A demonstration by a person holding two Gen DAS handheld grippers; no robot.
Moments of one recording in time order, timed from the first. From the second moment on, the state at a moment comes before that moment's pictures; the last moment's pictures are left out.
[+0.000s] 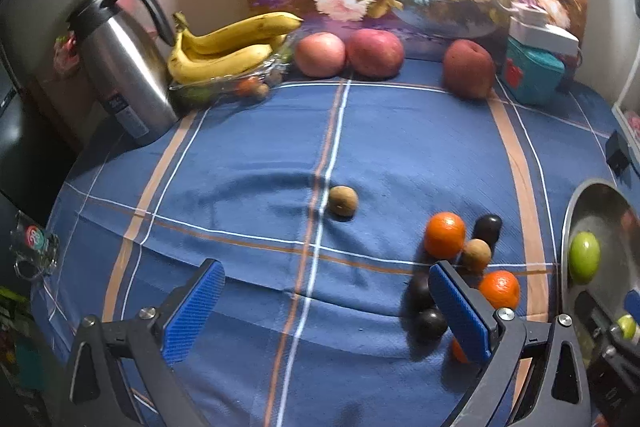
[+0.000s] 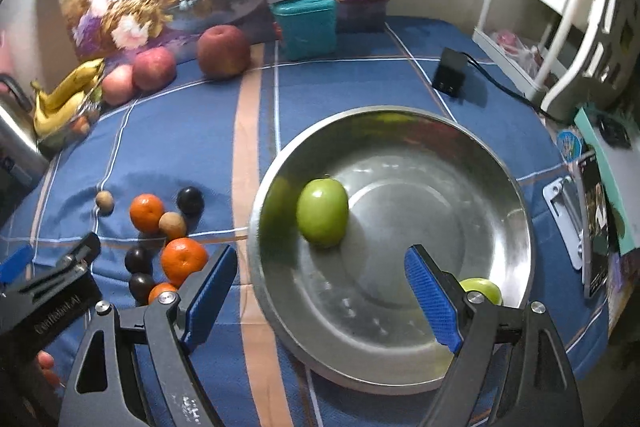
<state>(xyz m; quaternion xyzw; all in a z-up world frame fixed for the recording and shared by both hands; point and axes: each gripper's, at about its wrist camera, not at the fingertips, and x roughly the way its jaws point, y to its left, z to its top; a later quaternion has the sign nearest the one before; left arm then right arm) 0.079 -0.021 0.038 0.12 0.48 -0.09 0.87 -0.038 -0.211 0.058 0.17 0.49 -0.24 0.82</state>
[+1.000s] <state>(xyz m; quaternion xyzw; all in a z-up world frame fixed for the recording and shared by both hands) 0.100 0.017 0.007 0.02 0.56 -0.13 0.82 -0.006 -0.151 0.047 0.21 0.50 -0.10 0.83</state>
